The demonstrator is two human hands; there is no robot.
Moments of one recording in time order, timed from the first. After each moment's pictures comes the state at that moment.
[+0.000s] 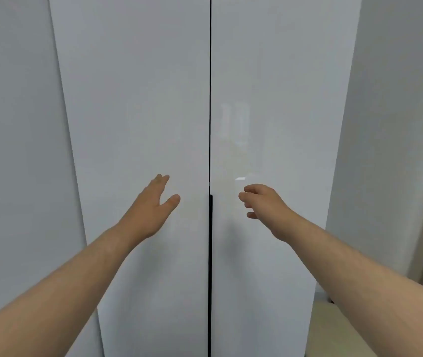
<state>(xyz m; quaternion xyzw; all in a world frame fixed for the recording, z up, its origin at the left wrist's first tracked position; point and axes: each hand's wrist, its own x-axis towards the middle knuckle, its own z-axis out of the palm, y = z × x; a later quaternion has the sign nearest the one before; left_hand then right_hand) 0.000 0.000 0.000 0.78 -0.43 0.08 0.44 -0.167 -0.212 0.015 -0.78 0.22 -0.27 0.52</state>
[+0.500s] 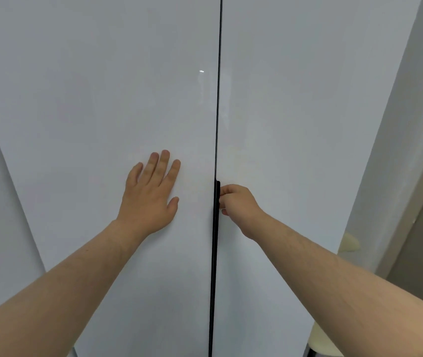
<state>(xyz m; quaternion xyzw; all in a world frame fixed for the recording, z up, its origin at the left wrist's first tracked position) 0.142 -0.095 -0.062 0.79 -0.47 0.37 0.08 -0.010 -0.245 -0.053 -0.73 0.27 -0.26 0.56</state>
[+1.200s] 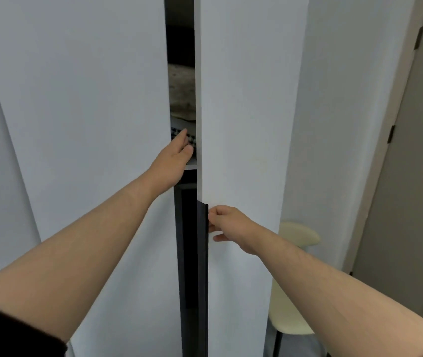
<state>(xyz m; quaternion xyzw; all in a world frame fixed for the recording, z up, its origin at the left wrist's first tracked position) -0.054 -0.099 0.050 0.65 -0.52 -0.05 0.55 -0.197 -0.199 -0.050 -0.79 0.20 -0.18 0.55</state>
